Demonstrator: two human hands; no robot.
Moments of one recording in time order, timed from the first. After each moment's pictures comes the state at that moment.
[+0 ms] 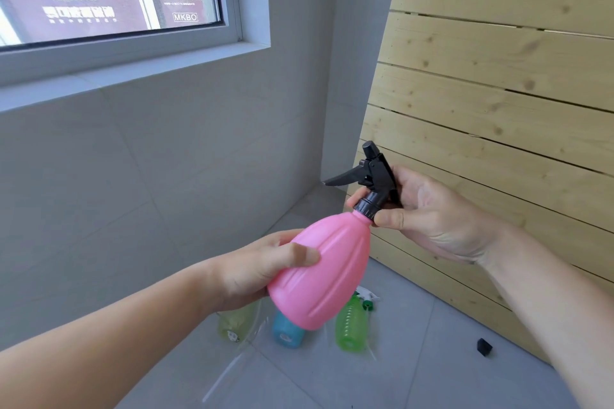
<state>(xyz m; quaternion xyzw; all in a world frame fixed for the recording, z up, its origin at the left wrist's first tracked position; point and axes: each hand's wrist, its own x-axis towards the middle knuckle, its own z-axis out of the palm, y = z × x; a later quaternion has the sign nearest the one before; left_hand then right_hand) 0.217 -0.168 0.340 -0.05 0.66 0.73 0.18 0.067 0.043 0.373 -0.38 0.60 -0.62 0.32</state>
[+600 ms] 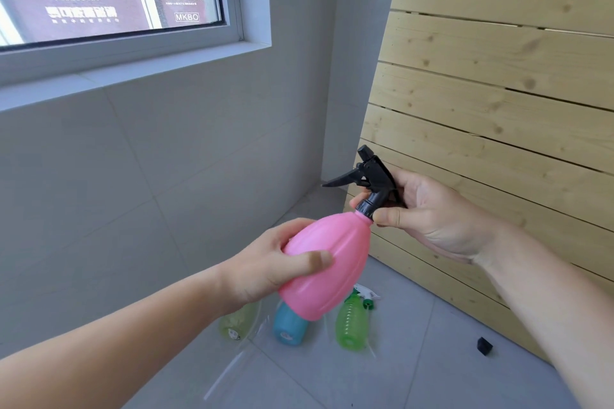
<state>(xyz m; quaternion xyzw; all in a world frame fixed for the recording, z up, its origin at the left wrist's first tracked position) 0.220 -0.161 0.337 -0.07 0.74 0.66 0.07 0.063 0.044 0.366 -0.35 0.64 -0.61 0.30</state>
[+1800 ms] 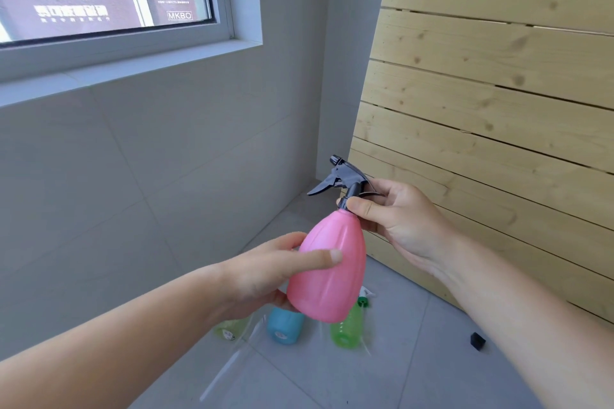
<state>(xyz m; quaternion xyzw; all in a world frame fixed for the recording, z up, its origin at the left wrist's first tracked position) 0.212 -0.147 0.336 -0.17 0.70 0.67 0.17 0.083 0.024 0.353 -0.19 0.66 -0.68 0.24</state>
